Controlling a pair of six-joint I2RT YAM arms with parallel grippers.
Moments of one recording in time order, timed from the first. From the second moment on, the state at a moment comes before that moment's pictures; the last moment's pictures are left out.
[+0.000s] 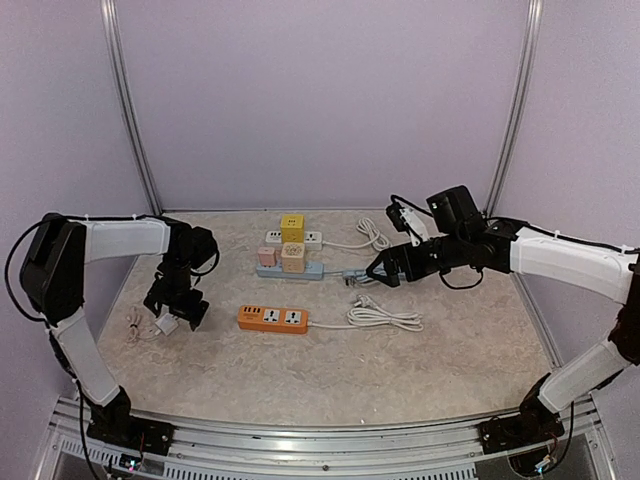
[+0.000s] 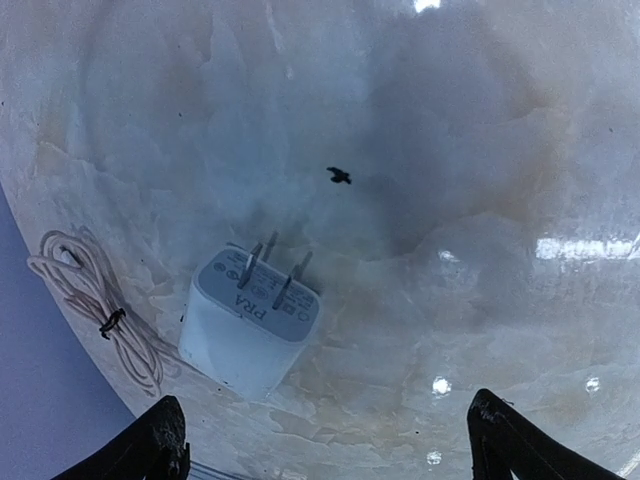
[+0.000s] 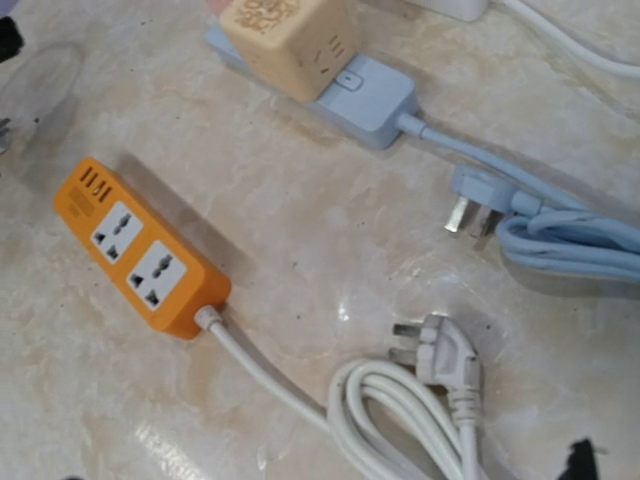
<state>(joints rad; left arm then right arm) -0.39 1.76 1.17 -1.11 -0.28 -0.27 0.64 1.43 1.08 -0.35 -0.24 0.21</state>
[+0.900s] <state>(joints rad) -0.29 1.86 1.17 -1.08 -0.29 -0.23 0.64 1.36 1.04 -0.31 -0.28 0.20</state>
